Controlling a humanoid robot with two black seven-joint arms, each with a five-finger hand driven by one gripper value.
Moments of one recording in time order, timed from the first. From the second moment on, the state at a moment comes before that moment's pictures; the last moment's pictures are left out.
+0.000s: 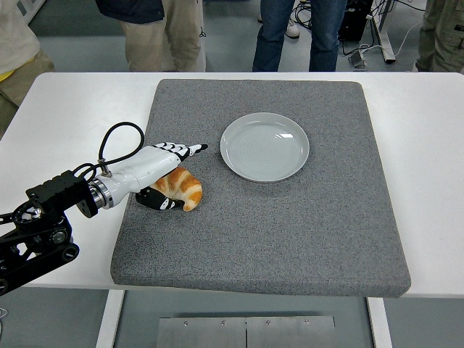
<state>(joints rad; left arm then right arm) -0.73 0.65 -0.32 -1.45 1.68 0.24 -0.01 -0.13 0.00 0.01 0.13 -0.10 0.02 0.41</state>
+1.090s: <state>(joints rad) -0.73 0.64 -0.28 -1.44 1.65 0.23 -0.01 -0.13 0.00 0.01 0.13 -0.10 0.02 0.41</state>
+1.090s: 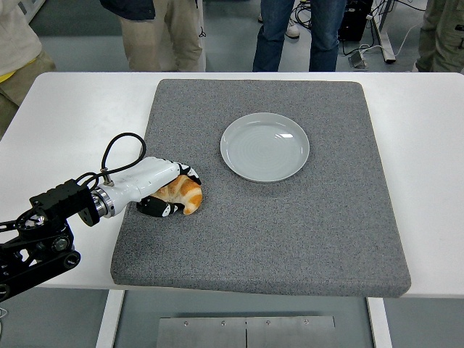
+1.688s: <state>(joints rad) -0.99 0.76 -0.30 -1.47 1.50 0.13 -0.07 -0.13 0.00 0.01 0.13 -0.10 0.02 0.41</state>
